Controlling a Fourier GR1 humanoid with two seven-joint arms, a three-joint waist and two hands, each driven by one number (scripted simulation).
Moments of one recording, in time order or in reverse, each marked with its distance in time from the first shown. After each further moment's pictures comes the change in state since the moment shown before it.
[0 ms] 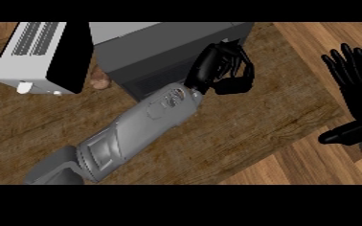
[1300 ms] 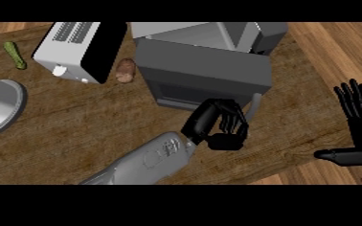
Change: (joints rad) left arm 0.338 -0.020 -0.115 -0.187 -0.182 -0.083 0.006; right arm 0.158 0.061 -0.075 0.149 0.135 -0.137 -0.161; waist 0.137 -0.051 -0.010
